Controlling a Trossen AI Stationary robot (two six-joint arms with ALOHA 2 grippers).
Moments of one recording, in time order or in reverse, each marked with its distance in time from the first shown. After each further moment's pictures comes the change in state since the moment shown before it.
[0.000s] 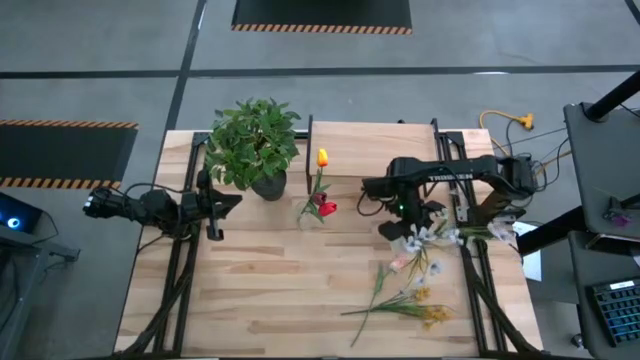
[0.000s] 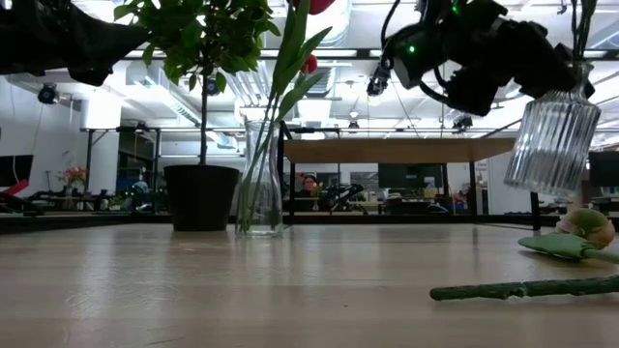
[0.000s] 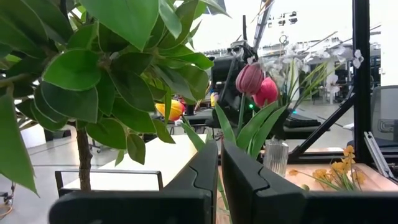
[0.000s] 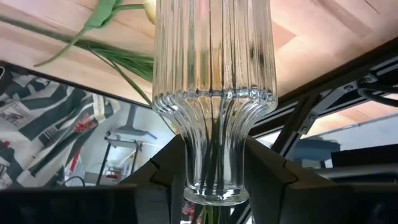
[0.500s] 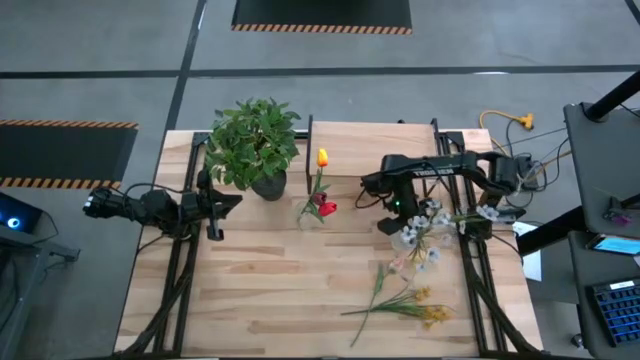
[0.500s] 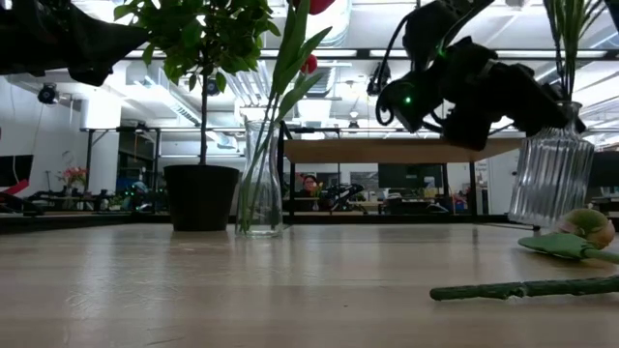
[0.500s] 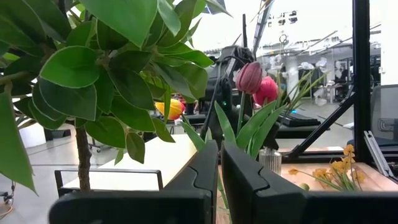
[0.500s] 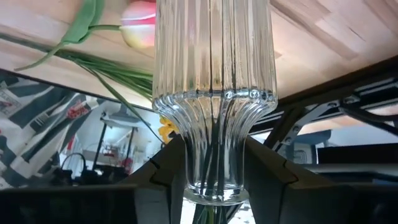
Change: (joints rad) left arm 0.000 0.000 -0.002 0.000 0.000 0.000; right arm -0.106 0.123 -0.058 0.001 0.004 -0.196
